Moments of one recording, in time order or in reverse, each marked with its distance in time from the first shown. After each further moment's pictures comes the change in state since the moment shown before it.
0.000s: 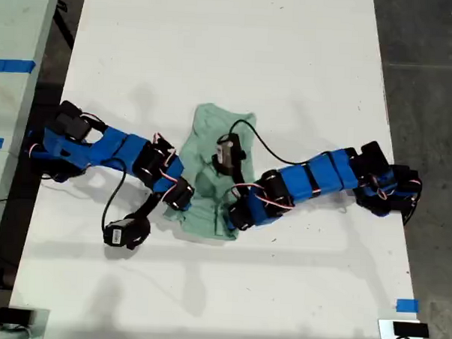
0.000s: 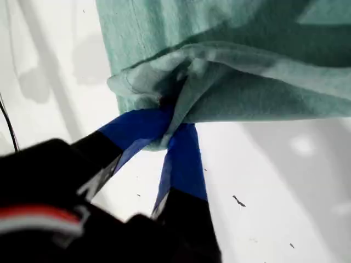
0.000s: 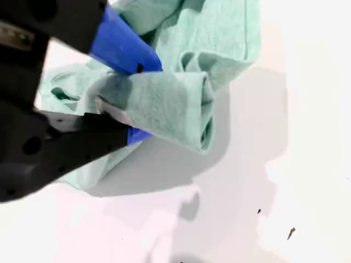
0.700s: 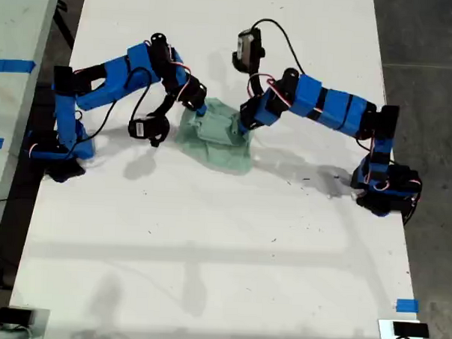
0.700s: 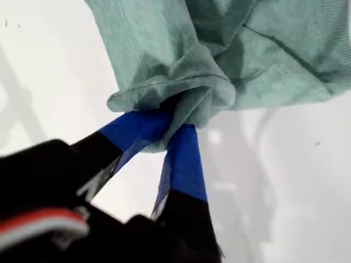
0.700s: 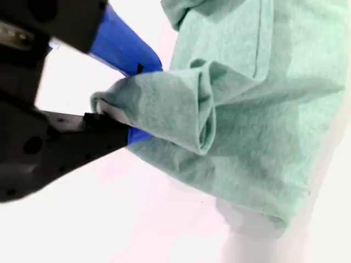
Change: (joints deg) arm 0 -40.4 5.7 0.0 0.3 38.8; arm 1 38.4 11.6 6.2 6.2 -30.8
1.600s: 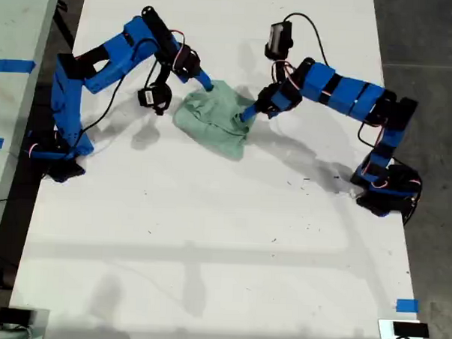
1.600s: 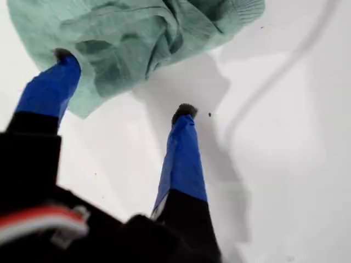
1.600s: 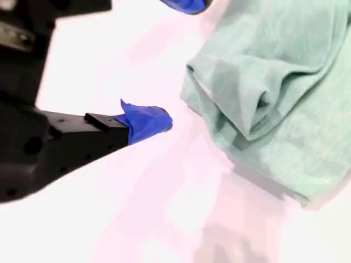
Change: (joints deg) arm 0 -17.4 -4.4 -1.8 -1.6 5.3; arm 1 13.4 9.5 25.6 -11.2 1.1
